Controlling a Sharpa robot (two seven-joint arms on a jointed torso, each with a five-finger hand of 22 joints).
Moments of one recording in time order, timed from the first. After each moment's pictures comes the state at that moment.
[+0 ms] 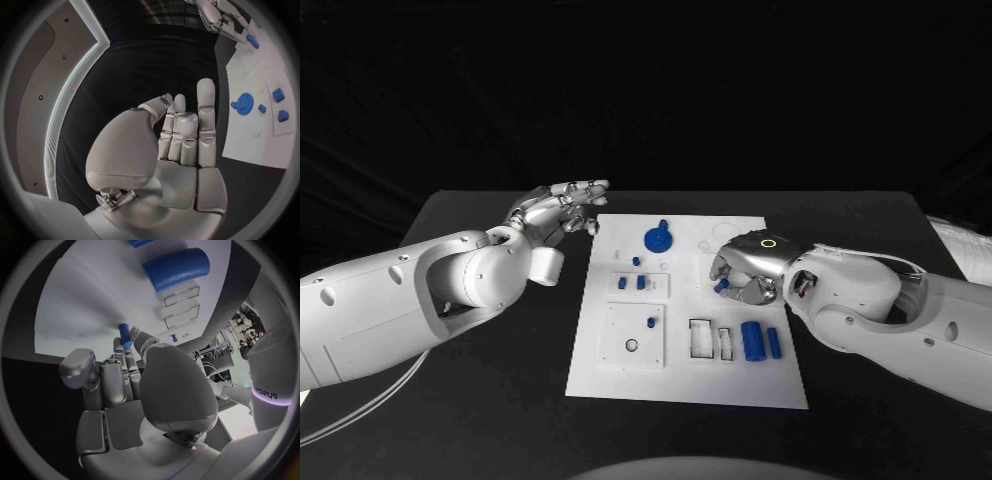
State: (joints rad) left arm 1.18 -0.91 0.00 1.59 0.15 -0.24 0.34; left_hand 1.34 -0.11 0.44 -0.01 0.13 1.04 0.15 0.18 0.07 1.05 0.07 0.55 0.28 1.33 -0.01 1.23 0.69 0.16 1.30 0.09 0.65 0.76; right arm 1.05 -0.93 0.07 1.75 -1.90 -0.09 -0.23; right_hand 1.42 -0.15 0.39 0.11 0.05 1.11 0.12 0.07 0.07 1.17 0.07 0.08 0.06 1.47 -0.01 1.32 1.17 0.11 1.39 0.09 1.17 0.92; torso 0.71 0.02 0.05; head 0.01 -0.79
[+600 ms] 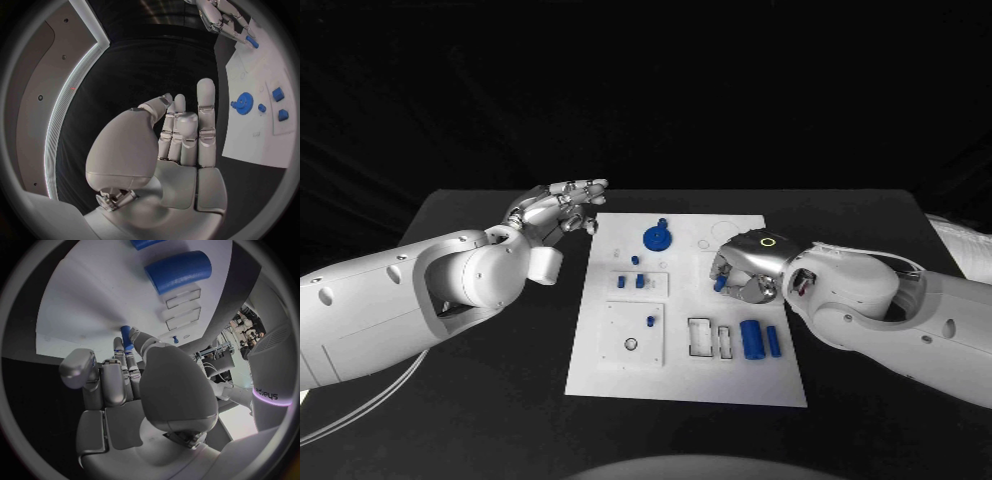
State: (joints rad) left arm 1.18 -0.90 -0.01 1.59 0.15 -0.24 0.34; left_hand 1.34 -0.11 0.44 -0.01 0.13 1.04 0.15 0.18 0.07 1.05 0.07 0.55 0.28 1.33 -0.01 1.23 0.69 0.16 1.30 0.09 0.65 0.76; right arm 1.05 -0.93 0.07 1.74 -1.90 -0.08 -0.24; right_hand 1.42 -0.16 0.41 0.10 0.05 1.11 0.13 0.07 0.07 1.17 0.08 0.07 0.06 1.47 -0.01 1.32 1.17 0.11 1.39 0.09 1.17 0.92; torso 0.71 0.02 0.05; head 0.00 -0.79
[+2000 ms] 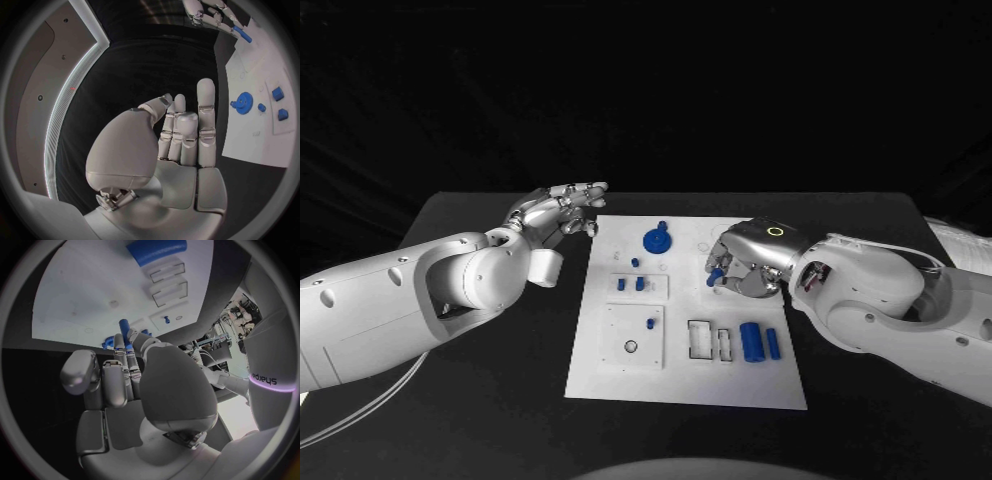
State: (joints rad) left arm 1.18 -0.90 -0.01 1.58 0.15 -0.24 0.33; left_hand 1.33 -0.10 0.44 -0.01 0.13 1.03 0.15 0.18 0.07 1.05 0.07 0.56 0.28 1.32 -0.01 1.23 0.68 0.16 1.30 0.09 0.65 0.76; right arm 1.10 -0.98 0.08 1.87 -1.82 -0.14 -0.26; right_hand 1.42 -0.12 0.48 0.09 0.05 1.20 0.11 0.09 0.09 1.28 0.05 0.09 0.07 1.47 -0.03 1.34 1.20 0.11 1.41 0.07 1.20 0.96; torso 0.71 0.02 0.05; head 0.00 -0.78
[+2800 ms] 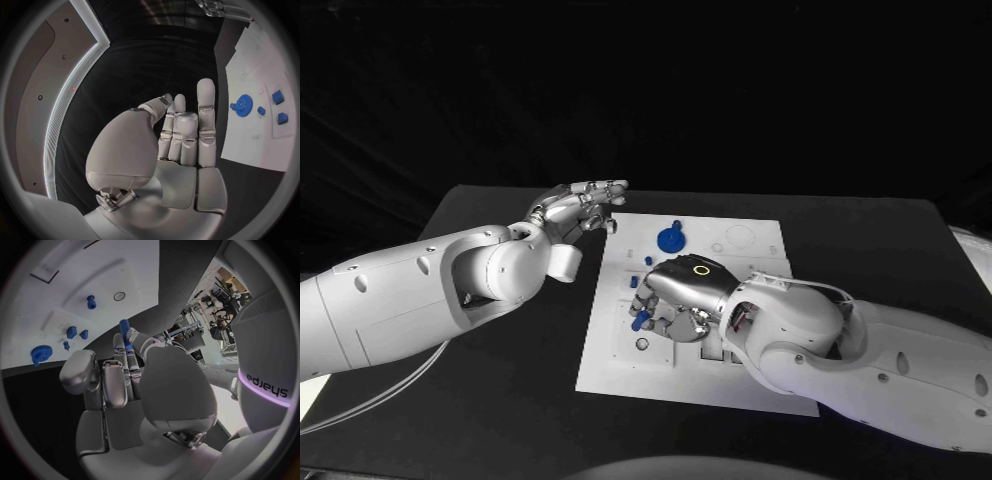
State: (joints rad) left arm 1.18 -0.88 -0.01 1.58 0.15 -0.24 0.33; left_hand 1.33 -0.10 0.44 -0.01 0.13 1.03 0.15 0.18 0.07 1.05 0.07 0.56 0.28 1.32 -0.01 1.23 0.68 0.16 1.30 0.09 0.65 0.76; right arm 1.02 -0.72 0.05 1.85 -1.80 -0.16 -0.21; right_hand 1.42 -0.12 0.48 0.08 0.04 1.19 0.11 0.08 0.09 1.28 0.05 0.08 0.07 1.47 -0.03 1.34 1.20 0.11 1.41 0.07 1.20 0.95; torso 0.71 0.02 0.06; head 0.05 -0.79
